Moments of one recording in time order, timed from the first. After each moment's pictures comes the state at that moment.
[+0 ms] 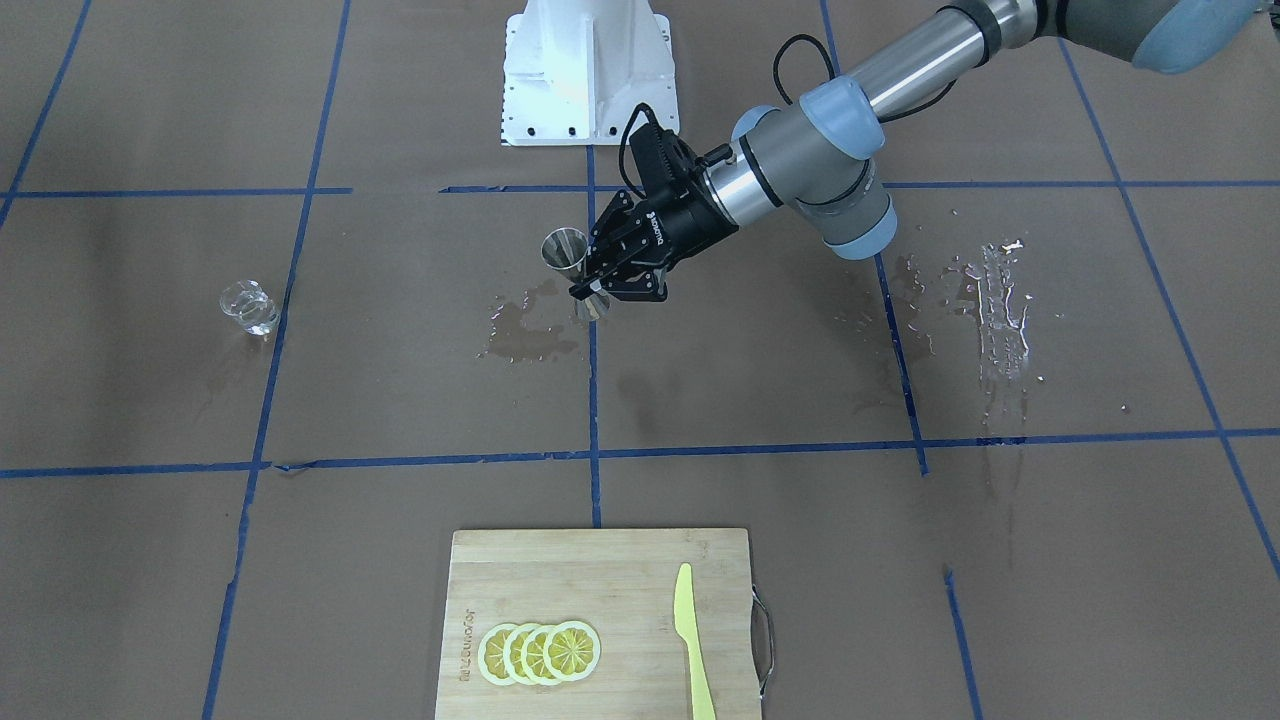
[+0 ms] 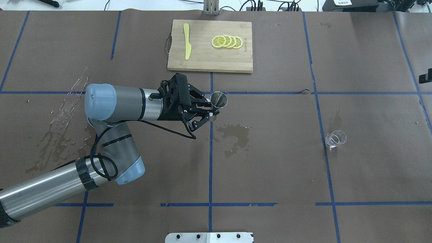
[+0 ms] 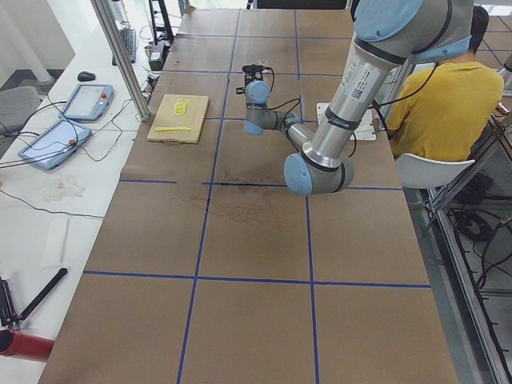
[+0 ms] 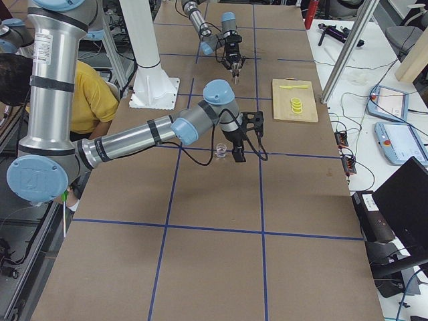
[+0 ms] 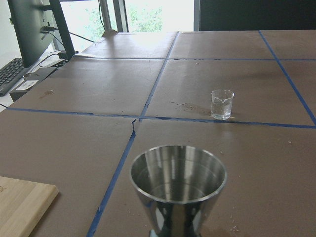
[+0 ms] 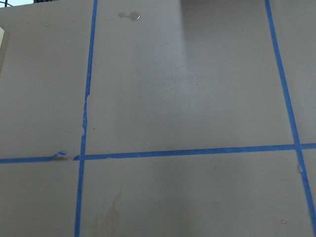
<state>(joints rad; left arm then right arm) -0.56 -2.20 -1.41 -2.88 -1.91 -0.15 1.23 -1.72 2.09 -1.20 2.15 0.80</state>
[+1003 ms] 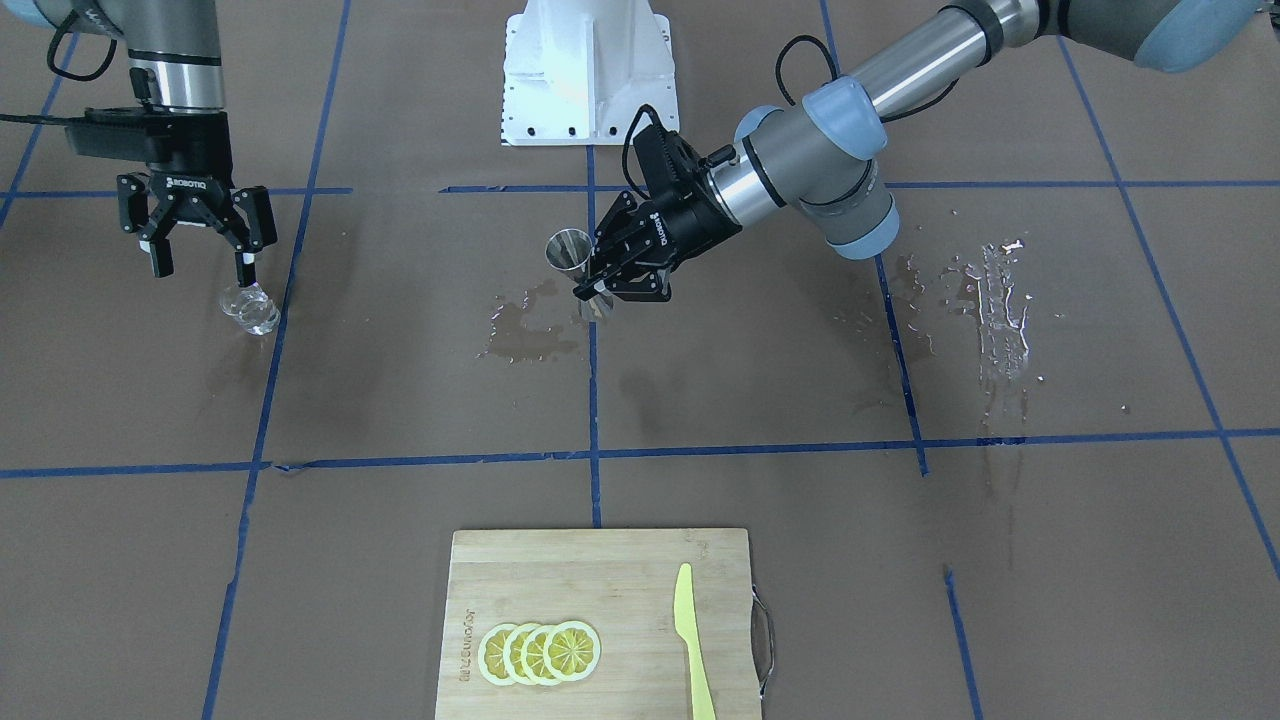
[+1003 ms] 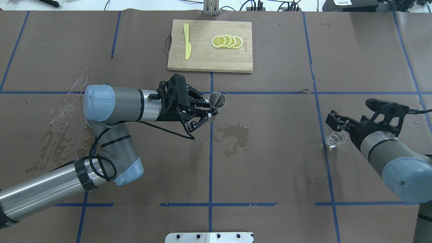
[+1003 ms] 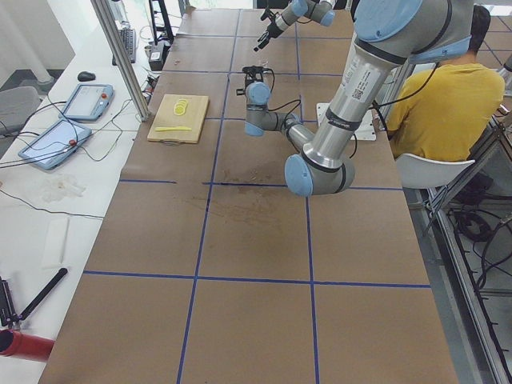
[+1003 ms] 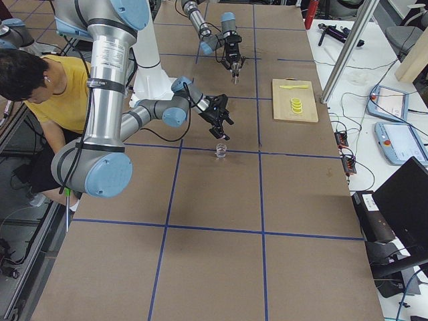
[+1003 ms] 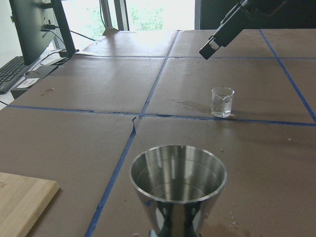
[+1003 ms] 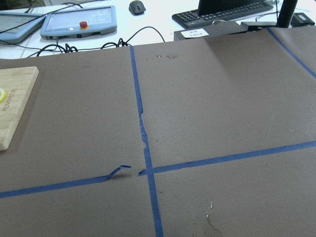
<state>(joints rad) -0.56 -2.19 -1.41 -2.89 -1.91 -0.15 0.36 -1.75 2.15 -1.15 0.99 1.48</state>
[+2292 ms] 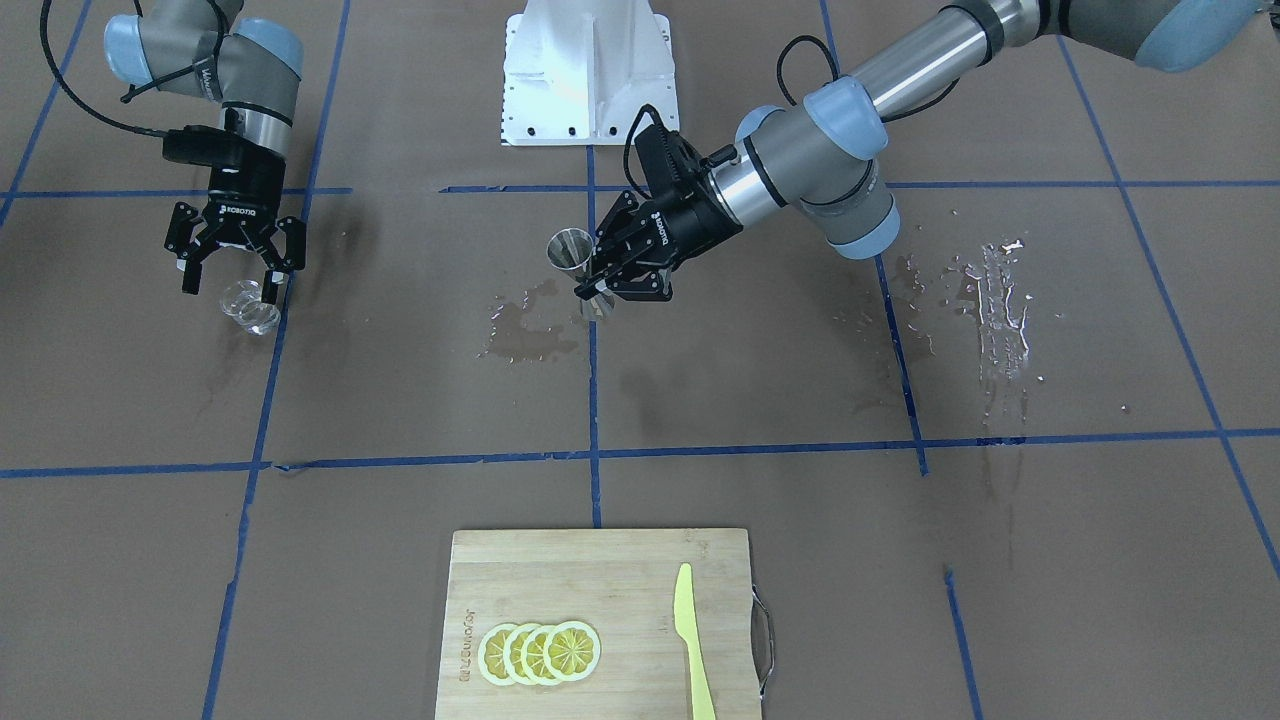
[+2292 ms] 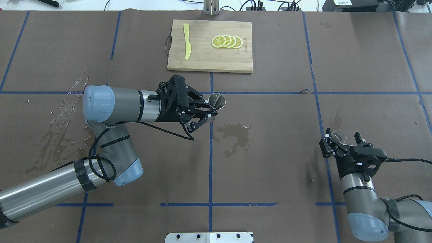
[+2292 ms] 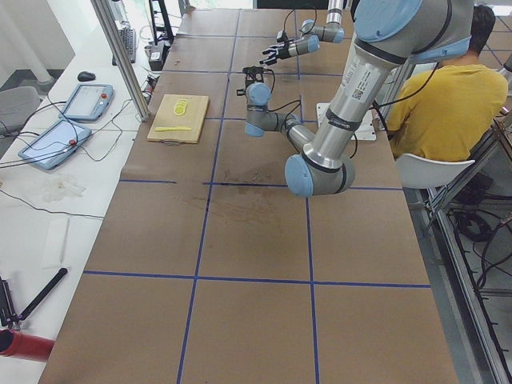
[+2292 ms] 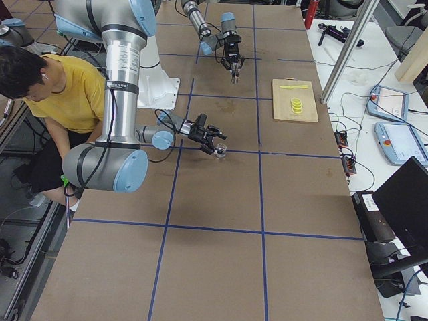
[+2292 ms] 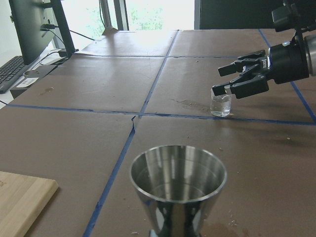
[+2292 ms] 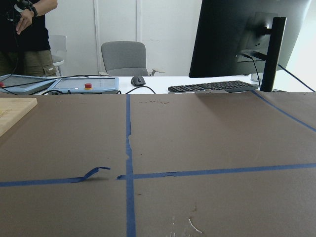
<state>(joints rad) -0.56 -2.19 -1.41 -2.89 -1.91 -0.15 0.11 -1.74 1.87 -1.15 0.46 1.76</state>
